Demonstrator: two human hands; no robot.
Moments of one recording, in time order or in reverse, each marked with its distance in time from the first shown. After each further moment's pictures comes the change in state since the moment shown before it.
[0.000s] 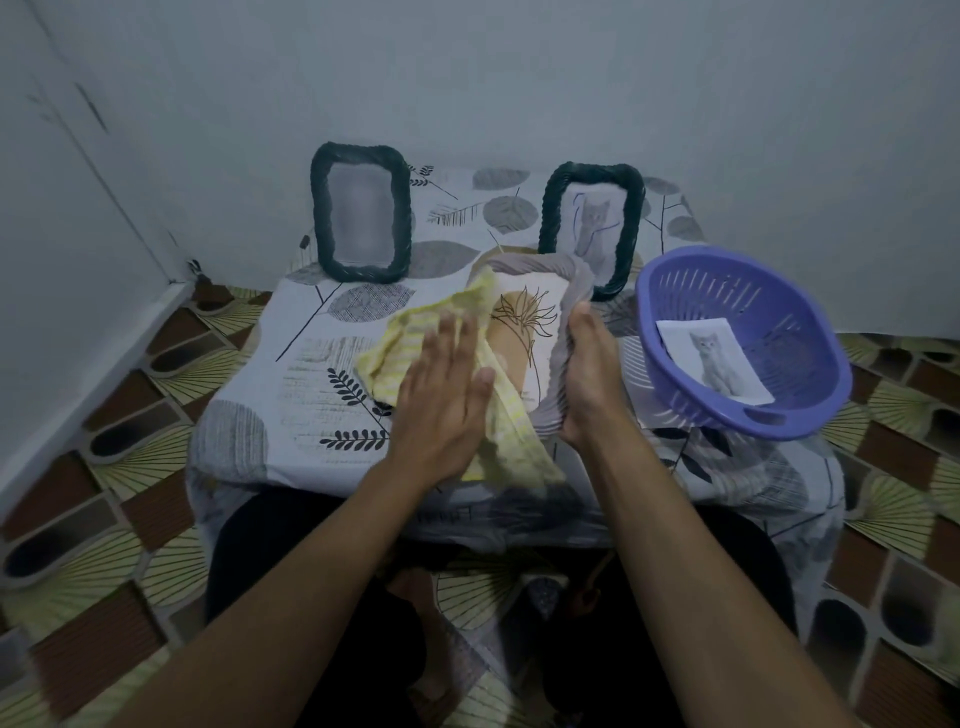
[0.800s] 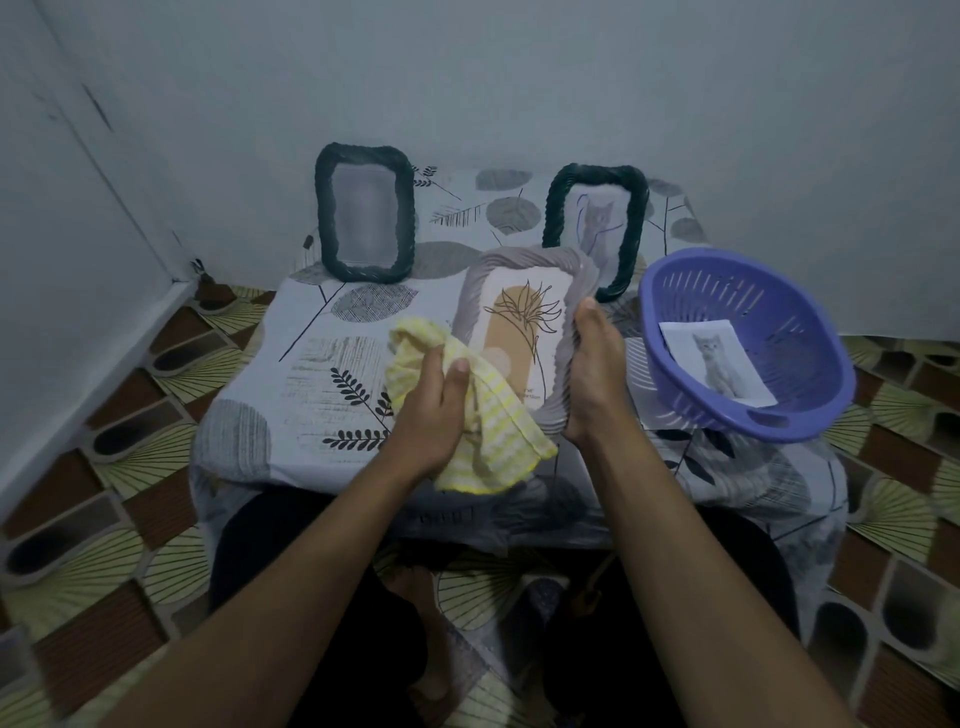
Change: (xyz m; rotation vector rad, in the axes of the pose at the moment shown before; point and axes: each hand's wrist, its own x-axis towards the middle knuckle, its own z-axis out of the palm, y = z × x) left_hand -0.009 0.015 -0.023 -0.513 0.011 -0.283; right_hand 0.004 0.002 0.003 0.004 0.021 -0.026
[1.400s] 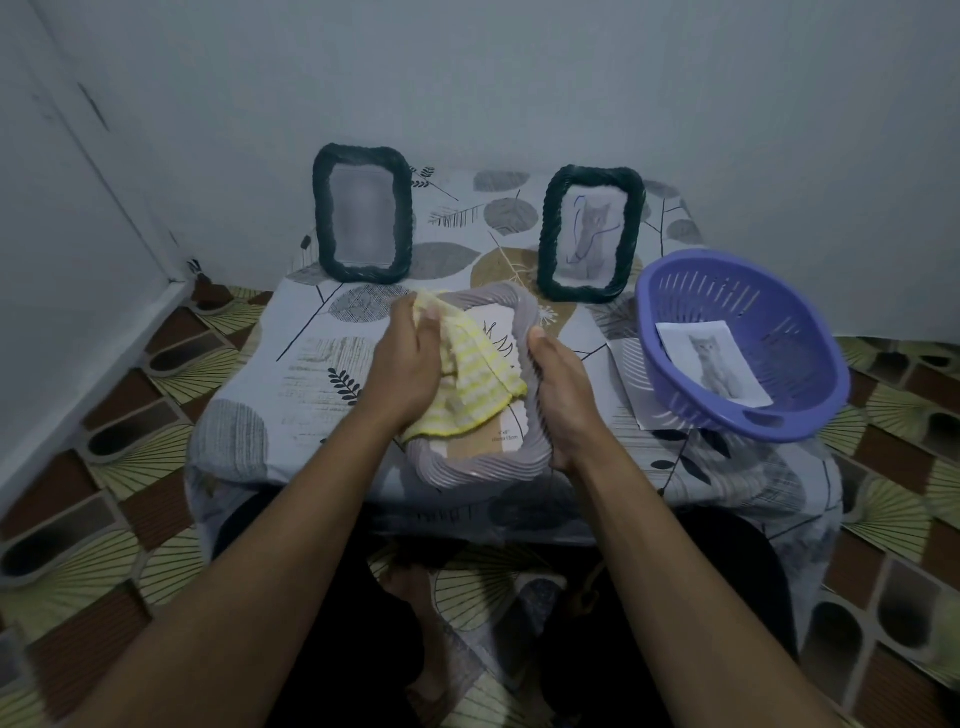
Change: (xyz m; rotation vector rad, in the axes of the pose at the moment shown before) left_hand 0.045 0.003 -0.021 0.104 0.152 0.039; right_hand -0.022 0.013 -0.001 -0.131 -0.217 0.079
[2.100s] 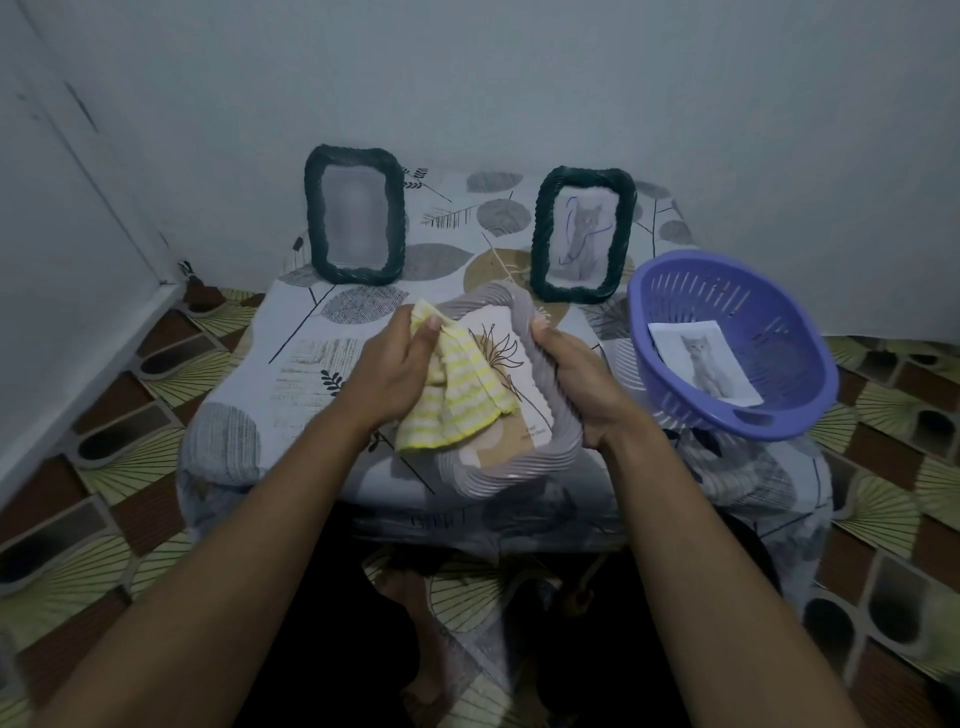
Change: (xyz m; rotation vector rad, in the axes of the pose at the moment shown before) left_hand 0.006 -0.009 -0.014 0.075 -0.135 0.165; right_hand 0.016 -0.022 -0.028 -0.089 -0.123 0.155
